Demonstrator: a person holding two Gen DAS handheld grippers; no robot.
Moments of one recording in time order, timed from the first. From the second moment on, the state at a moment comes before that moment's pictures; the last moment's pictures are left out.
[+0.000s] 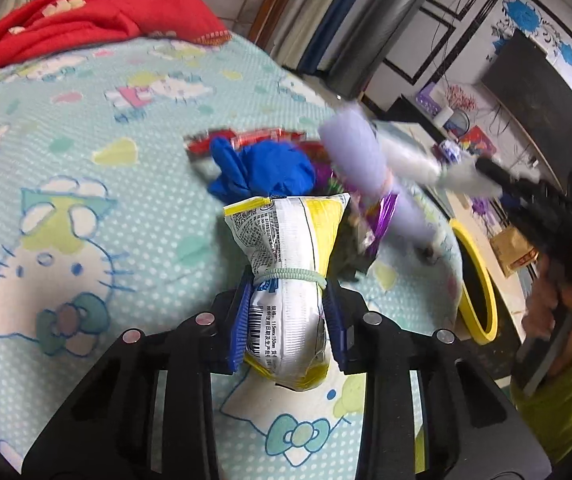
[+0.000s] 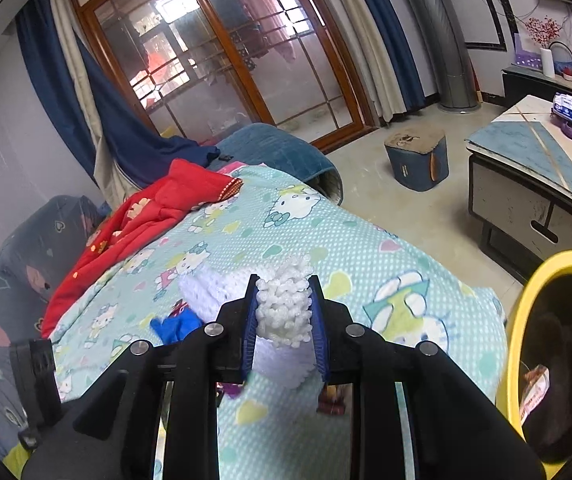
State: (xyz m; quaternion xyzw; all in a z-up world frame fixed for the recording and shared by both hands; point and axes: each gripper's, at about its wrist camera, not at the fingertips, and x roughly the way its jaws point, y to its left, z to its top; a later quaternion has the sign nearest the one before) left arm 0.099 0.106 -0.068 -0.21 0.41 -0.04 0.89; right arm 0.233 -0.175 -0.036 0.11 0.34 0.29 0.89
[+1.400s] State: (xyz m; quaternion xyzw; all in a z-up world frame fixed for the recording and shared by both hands) left arm 0.095 -0.038 0.002 -0.08 0.32 -0.18 0.93; right arm 0.158 -0.332 -0.025 0.15 0.26 0.15 0.94
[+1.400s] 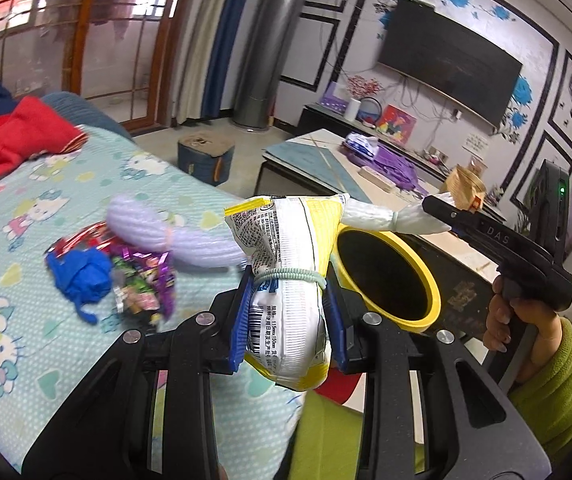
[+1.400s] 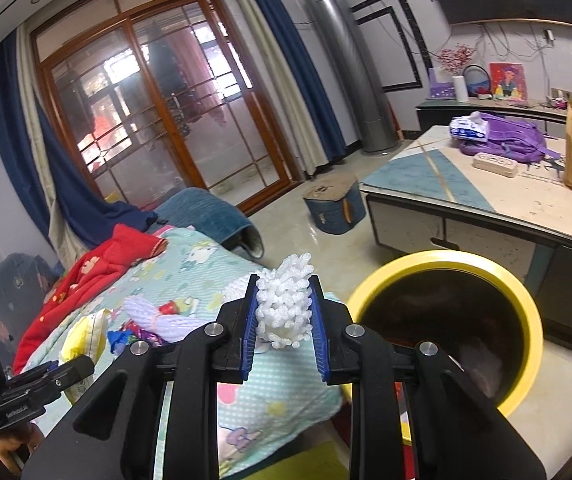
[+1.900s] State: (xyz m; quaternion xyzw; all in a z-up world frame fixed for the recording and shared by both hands) left arm 0.111 -0.108 0.001 -0.03 0.33 -0.24 0.91; right arm 0.146 -0.395 -0.039 0.18 0.25 0.07 0.95
